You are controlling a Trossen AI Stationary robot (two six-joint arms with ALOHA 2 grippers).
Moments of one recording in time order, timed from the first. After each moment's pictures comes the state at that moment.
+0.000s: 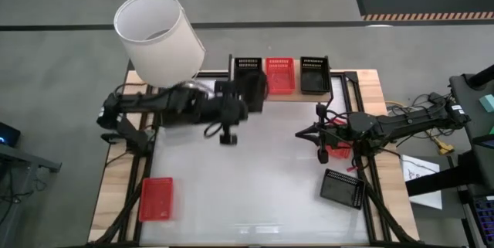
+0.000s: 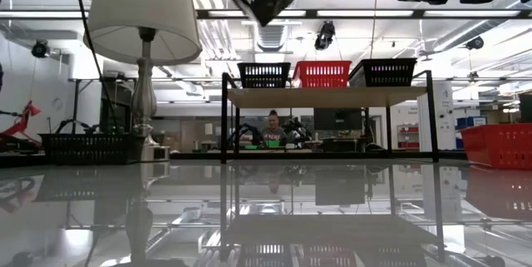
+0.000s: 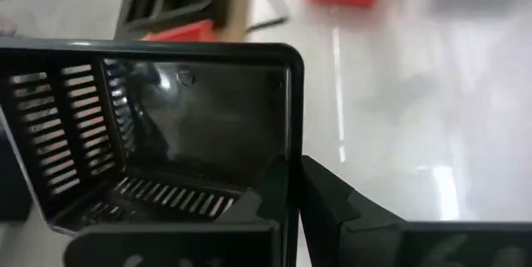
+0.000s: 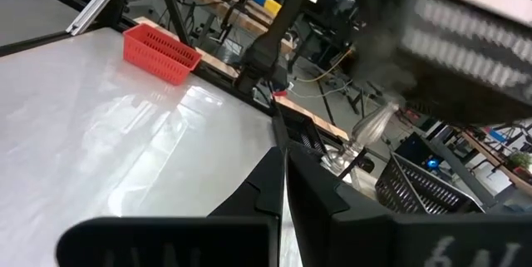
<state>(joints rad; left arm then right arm) -0.08 1.65 1.93 -1.10 -0.43 0.15 0.15 0.75 0.43 0.22 0.11 -0.52</state>
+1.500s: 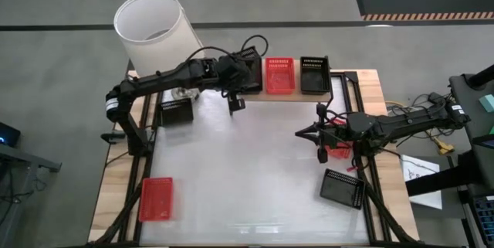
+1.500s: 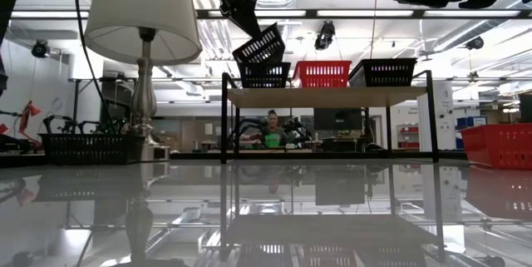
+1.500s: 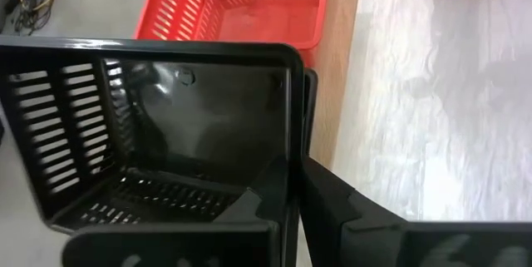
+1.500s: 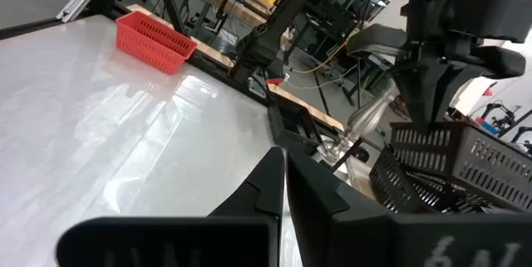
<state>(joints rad) 0.29 1.69 1.76 -0.90 -0.21 0.27 0.15 0.75 0.43 0.20 0.13 -0.53</state>
